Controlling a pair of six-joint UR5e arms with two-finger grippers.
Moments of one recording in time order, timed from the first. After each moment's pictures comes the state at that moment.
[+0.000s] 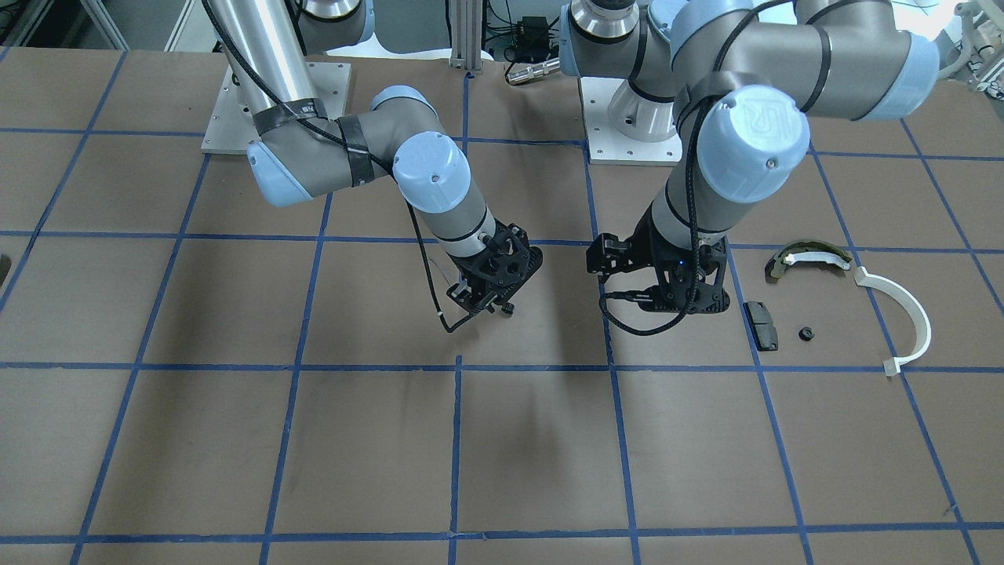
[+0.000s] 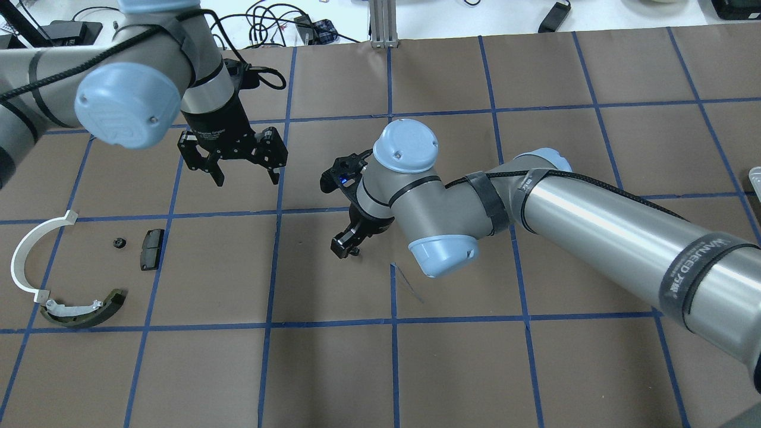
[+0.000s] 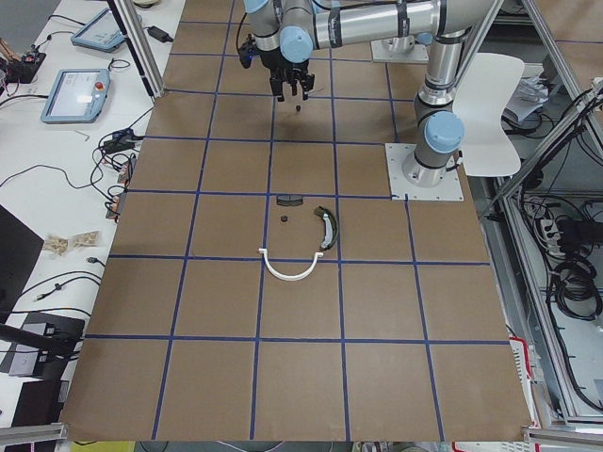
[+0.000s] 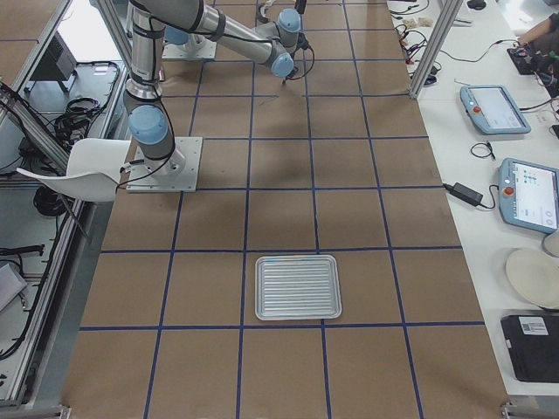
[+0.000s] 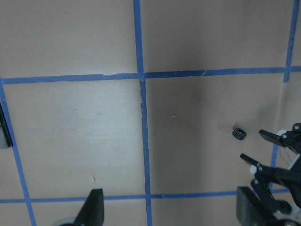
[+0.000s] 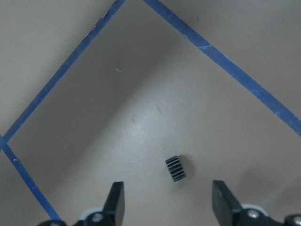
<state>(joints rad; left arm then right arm) -1.59 -1.77 -1.67 -1.45 1.57 -0.01 1.99 -1.17 1.86 -2.37 -1.27 -0.33</state>
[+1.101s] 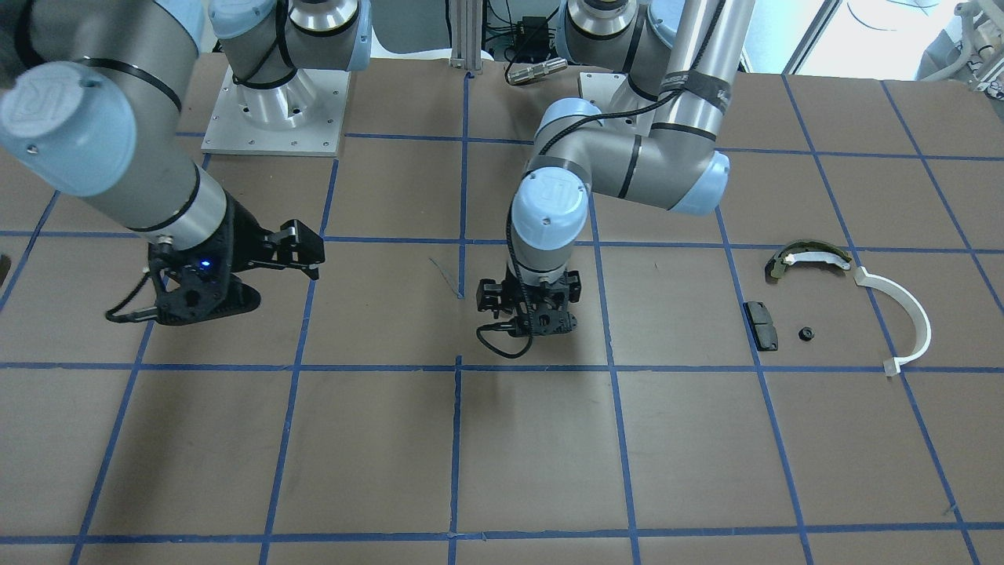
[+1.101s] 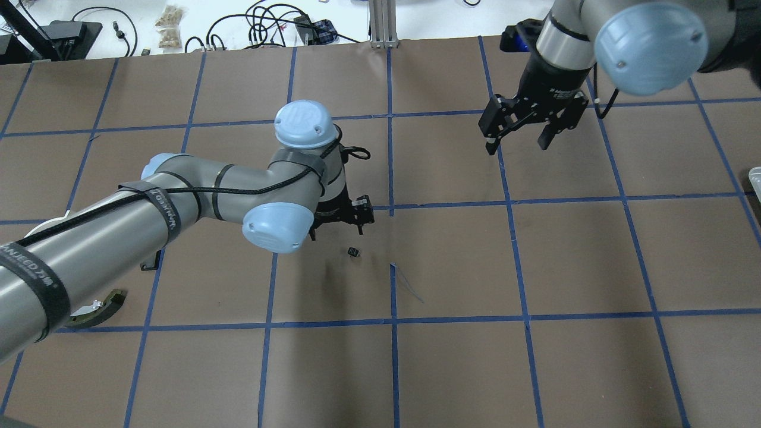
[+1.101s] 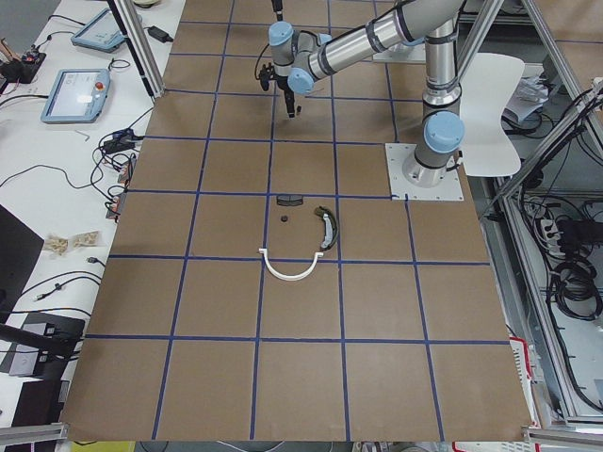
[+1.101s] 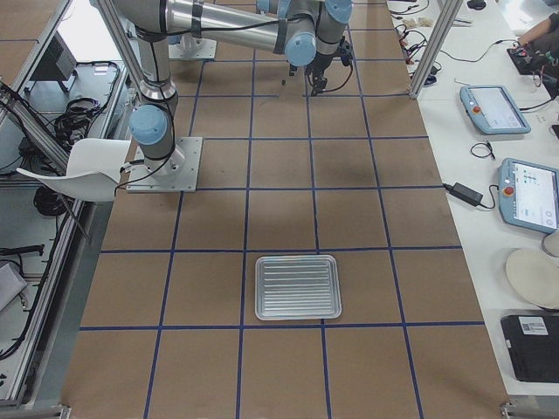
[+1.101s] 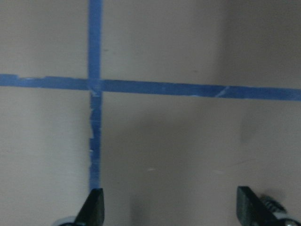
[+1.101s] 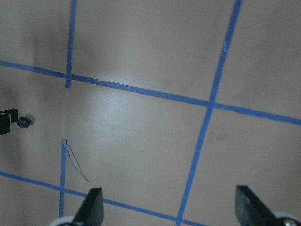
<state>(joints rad) -1.87 -1.95 -1.88 -0.98 1.56 -0.41 1.54 -1.36 1.51 -1.54 -1.45 -0.18</state>
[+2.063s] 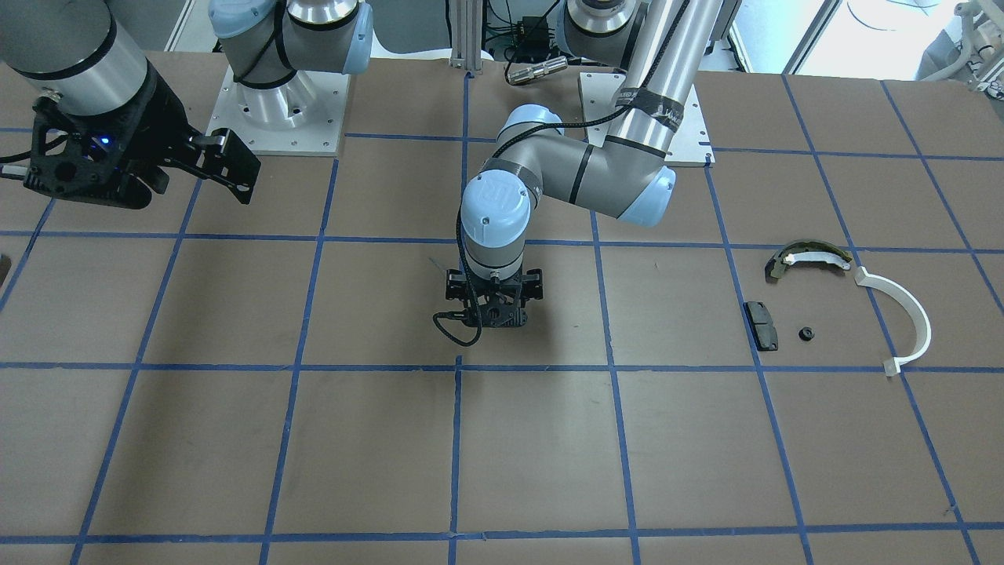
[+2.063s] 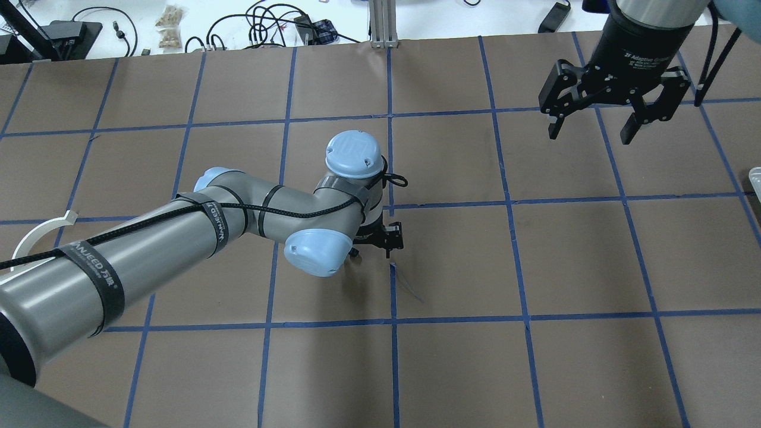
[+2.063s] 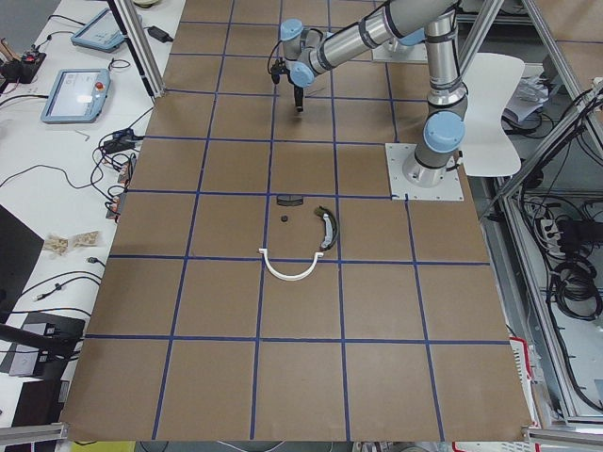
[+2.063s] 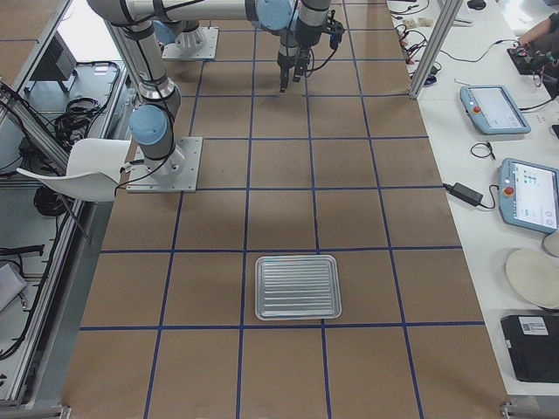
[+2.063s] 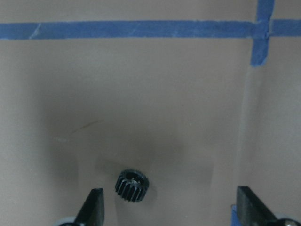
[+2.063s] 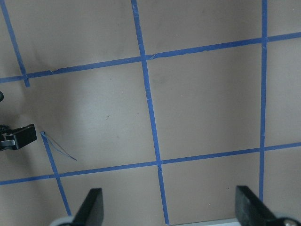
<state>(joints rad) -1.95 -2.01 -1.89 -0.94 1.57 -0.36 1.50 -1.51 1.46 -1.36 -1.55 0.07</state>
